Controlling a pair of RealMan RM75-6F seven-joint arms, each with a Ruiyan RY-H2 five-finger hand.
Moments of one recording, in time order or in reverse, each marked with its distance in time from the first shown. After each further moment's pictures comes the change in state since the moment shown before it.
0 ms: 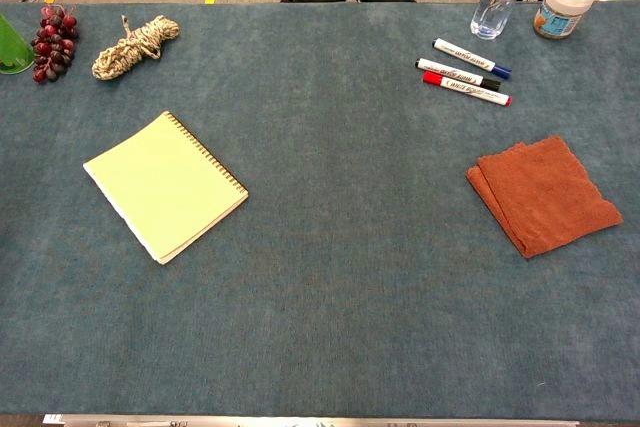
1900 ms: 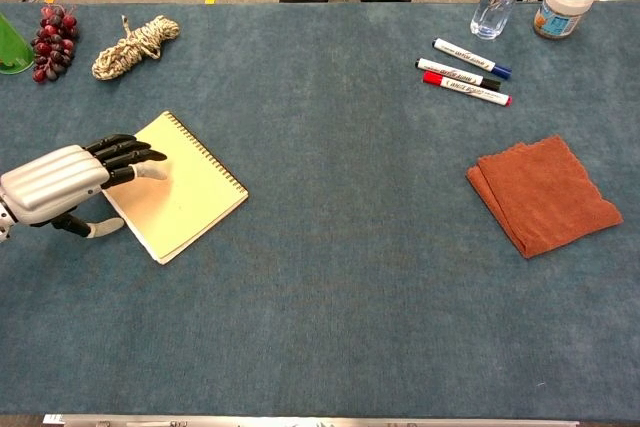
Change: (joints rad) left arm -0.377 -0.466 0.243 1.007 0.415 -0.181 -0.475; right arm -0.014 0.075 0.029 -0.130 0.017 0.065 -0.060
